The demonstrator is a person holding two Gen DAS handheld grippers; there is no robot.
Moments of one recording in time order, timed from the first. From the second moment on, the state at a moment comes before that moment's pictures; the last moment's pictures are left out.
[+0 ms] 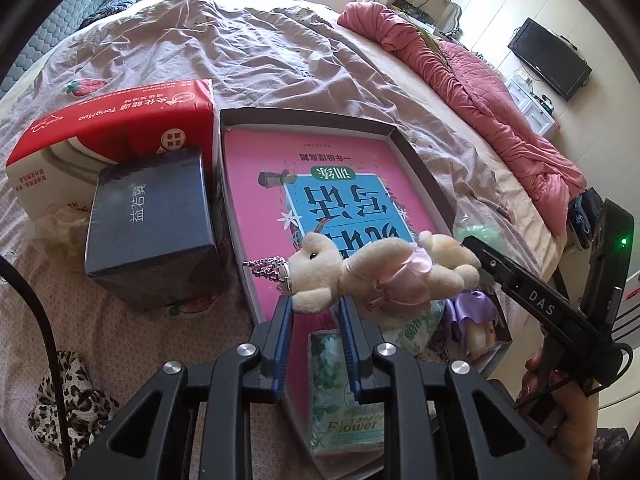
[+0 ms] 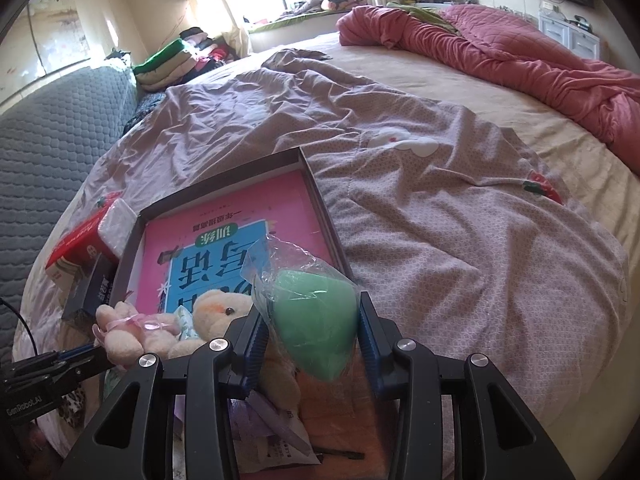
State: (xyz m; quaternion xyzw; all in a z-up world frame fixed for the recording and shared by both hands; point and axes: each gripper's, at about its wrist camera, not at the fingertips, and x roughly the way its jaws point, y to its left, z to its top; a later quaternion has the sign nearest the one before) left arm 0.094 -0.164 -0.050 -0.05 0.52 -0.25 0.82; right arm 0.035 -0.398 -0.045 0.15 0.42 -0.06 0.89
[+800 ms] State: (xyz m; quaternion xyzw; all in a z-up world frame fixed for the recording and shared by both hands) left arm 0.091 -0.160 -0.051 -0.06 0.52 -0.26 0.81; right arm 0.049 -0.399 -0.056 0.16 0.42 -0.06 0.89
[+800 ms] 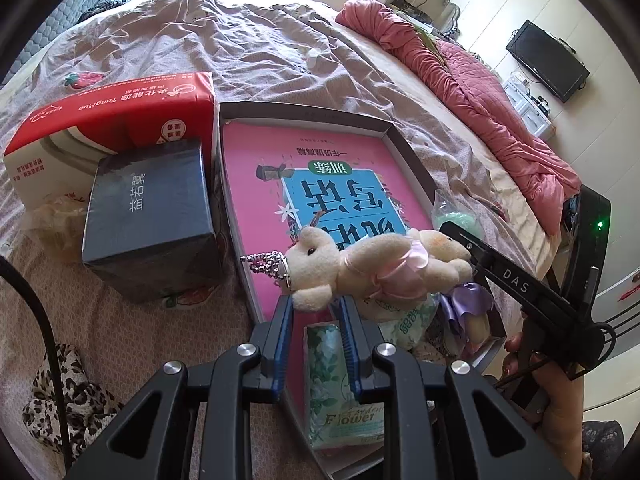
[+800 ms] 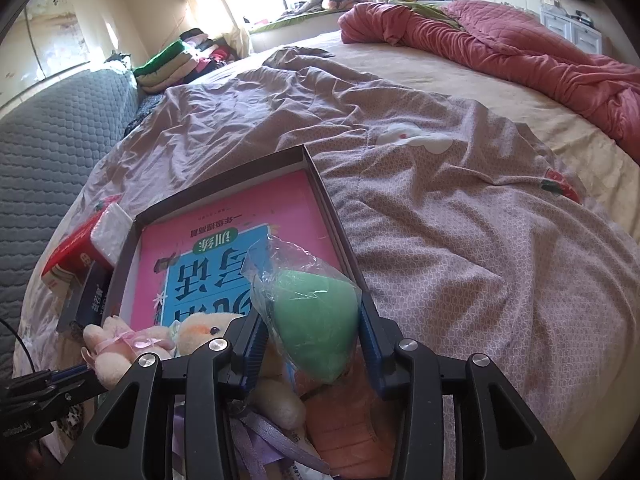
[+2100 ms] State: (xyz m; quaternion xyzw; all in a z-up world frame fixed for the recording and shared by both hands) left arm 0.083 -0.155 -0.038 -0.05 0.52 -0.24 0.82; right arm 0.038 -0.398 -0.039 0.16 0.38 -0.06 0.91
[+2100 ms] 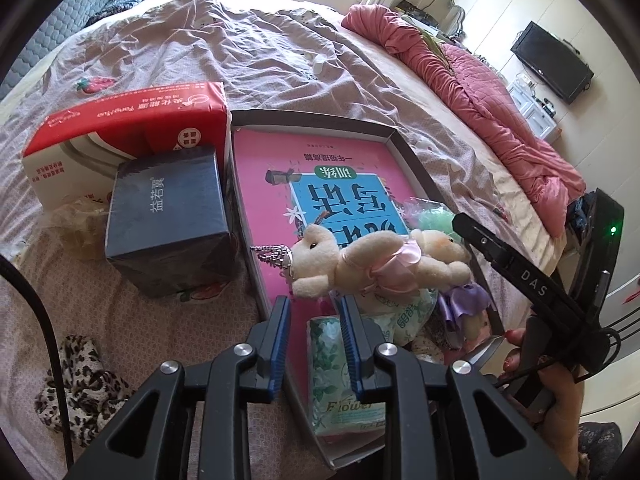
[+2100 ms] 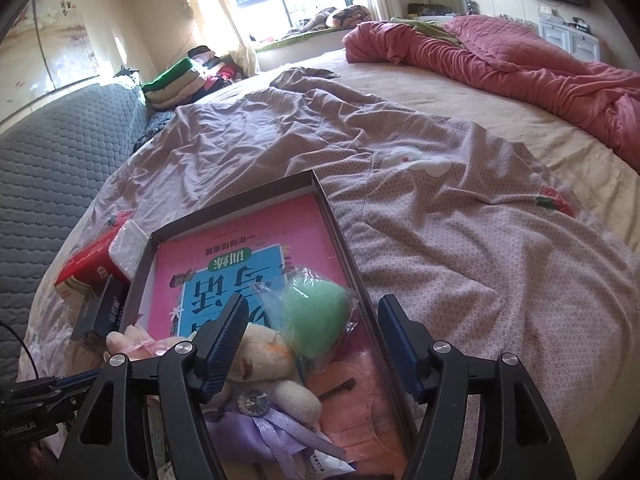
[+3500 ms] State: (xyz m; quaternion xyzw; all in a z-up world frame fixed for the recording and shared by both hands) left arm 0.059 -0.100 0.021 -0.02 0.45 -0.20 0.87; right arm 0.003 -0.322 0.037 0.05 0.31 -0.07 0.95
